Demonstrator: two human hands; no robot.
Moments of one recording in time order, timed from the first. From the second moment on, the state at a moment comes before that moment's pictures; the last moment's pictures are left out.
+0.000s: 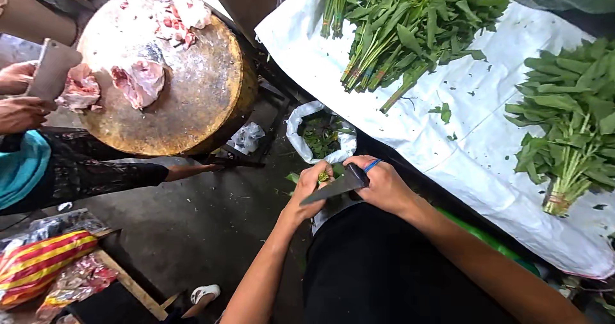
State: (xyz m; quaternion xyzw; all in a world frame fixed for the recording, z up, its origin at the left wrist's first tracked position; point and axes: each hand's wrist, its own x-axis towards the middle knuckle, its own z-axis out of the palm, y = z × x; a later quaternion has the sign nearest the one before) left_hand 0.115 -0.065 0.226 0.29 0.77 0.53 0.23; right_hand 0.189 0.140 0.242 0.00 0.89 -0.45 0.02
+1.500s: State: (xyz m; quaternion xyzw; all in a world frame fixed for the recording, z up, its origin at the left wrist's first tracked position) left_hand 0.086 -0.083 0.277 0.26 0.78 0.53 0.21; right_hand 0.257 0.405 0.178 0.37 0.88 -0.24 0.18
